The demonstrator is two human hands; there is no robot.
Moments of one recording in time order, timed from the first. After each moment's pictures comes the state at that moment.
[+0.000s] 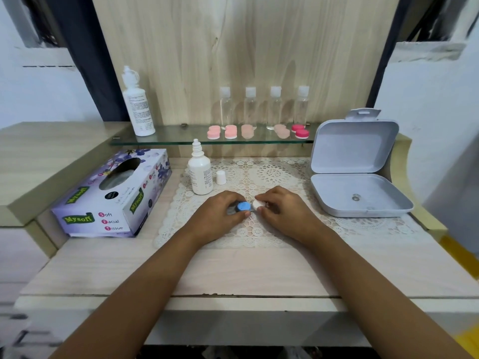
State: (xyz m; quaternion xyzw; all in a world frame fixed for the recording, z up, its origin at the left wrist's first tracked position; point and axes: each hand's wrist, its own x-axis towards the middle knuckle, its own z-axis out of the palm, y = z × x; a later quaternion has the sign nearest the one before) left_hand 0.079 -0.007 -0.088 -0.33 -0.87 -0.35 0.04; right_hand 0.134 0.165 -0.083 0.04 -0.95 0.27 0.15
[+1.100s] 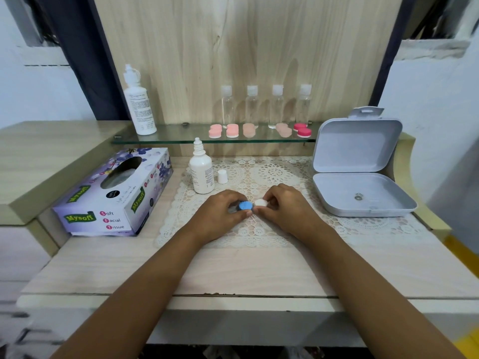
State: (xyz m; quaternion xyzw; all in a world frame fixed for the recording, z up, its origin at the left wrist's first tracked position) left_hand 0.079 -0.007 -0.087 -0.34 -0.87 -0.35 0.06; right_hand 0.126 0.165 -0.083 0.01 -0.95 0.27 0.18
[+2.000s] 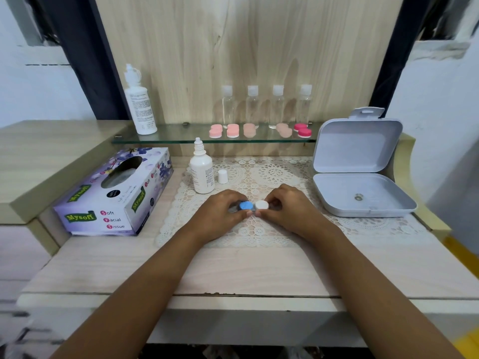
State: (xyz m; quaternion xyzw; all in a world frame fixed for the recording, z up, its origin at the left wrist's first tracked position) left_hand 0.079 -0.007 -0.087 -0.35 -0.87 -0.35 0.06; right_hand 0.131 0.169 -0.078 0.02 -0.95 0.26 0.14
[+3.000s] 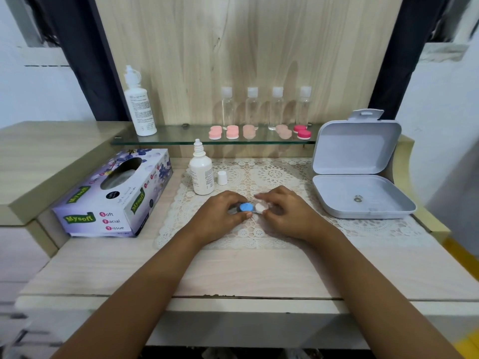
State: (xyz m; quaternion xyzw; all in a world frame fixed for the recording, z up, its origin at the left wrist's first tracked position) left_hand 0.078 -0.006 -0.087 -0.34 -0.87 -0.36 0.05; right_hand 0.138 0.164 -0.075 0.03 -0.95 0.30 0.10
